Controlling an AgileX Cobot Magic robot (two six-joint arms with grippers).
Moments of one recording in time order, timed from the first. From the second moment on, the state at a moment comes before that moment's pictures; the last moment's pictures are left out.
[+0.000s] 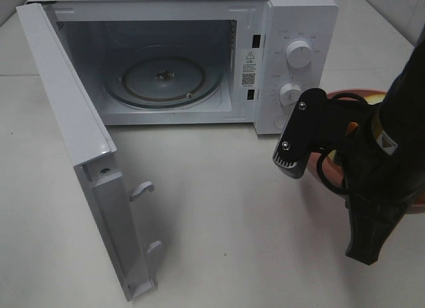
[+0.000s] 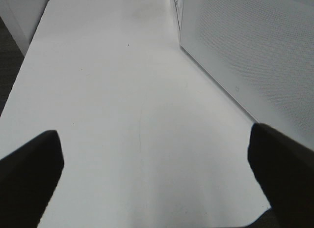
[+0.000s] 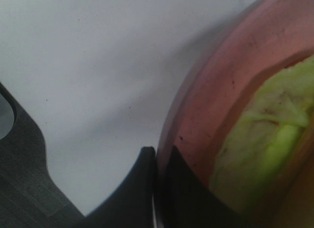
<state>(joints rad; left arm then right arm) -0.05 0.00 -0.52 0.00 1.08 -0.01 0.78 1.38 -0.81 -0.37 0.91 -0.11</state>
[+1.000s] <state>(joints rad) -0.05 0.00 -0.52 0.00 1.08 -0.01 0.78 1.38 -0.81 -0.27 0.76 -0.78</state>
